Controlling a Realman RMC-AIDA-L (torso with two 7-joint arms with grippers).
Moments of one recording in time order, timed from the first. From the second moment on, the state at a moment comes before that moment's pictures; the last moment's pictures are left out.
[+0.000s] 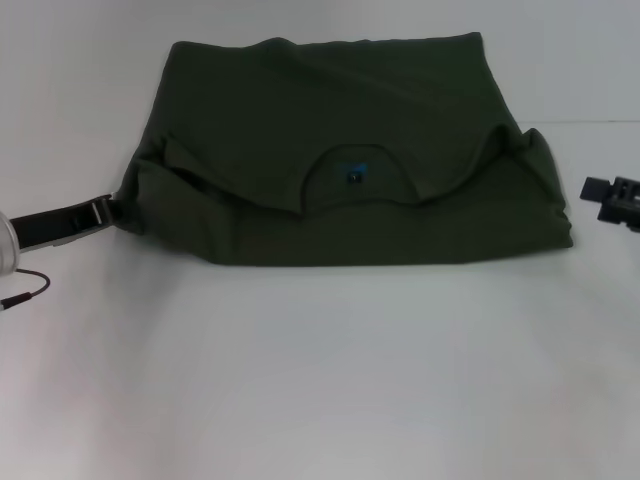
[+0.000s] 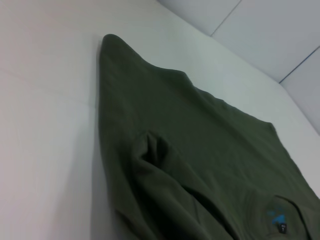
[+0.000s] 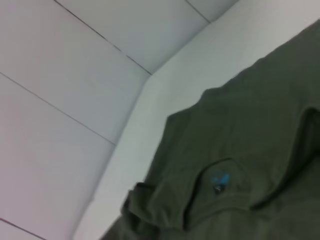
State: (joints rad) left arm -0.59 -2.04 0.58 0.60 2.10 1.04 -2.11; right arm 0.48 1.89 -0.58 -0.60 -1.91 -1.47 2.16
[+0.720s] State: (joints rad) left arm -0.61 -2.03 0.58 0.60 2.13 1.02 -2.16; right arm 0.75 1.90 -0.61 -0.69 -2.51 -1.31 2.43
